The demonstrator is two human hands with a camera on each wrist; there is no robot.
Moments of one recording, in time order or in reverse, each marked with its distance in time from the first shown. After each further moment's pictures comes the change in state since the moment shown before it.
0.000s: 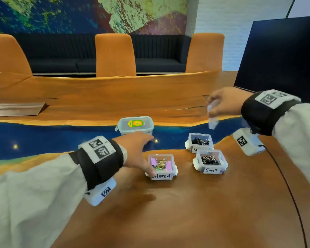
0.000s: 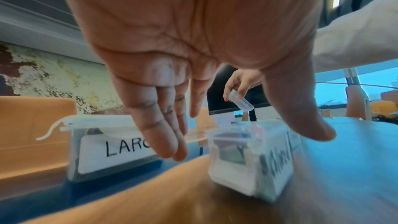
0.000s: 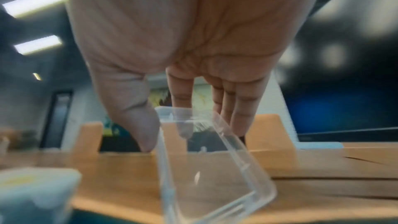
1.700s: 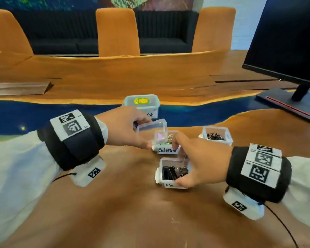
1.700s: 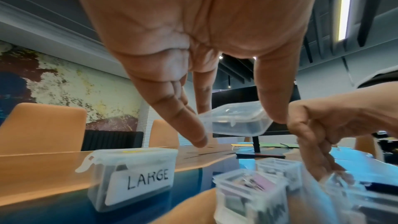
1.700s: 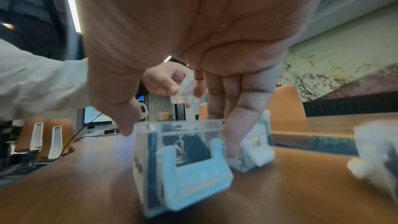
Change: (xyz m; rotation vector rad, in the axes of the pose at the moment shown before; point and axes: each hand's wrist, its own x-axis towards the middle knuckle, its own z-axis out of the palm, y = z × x) left_hand -0.060 -0.009 -0.016 -0.033 0.099 0.064; right_hand -0.140 -0.102 0.116 0.052 -0.315 -0.369
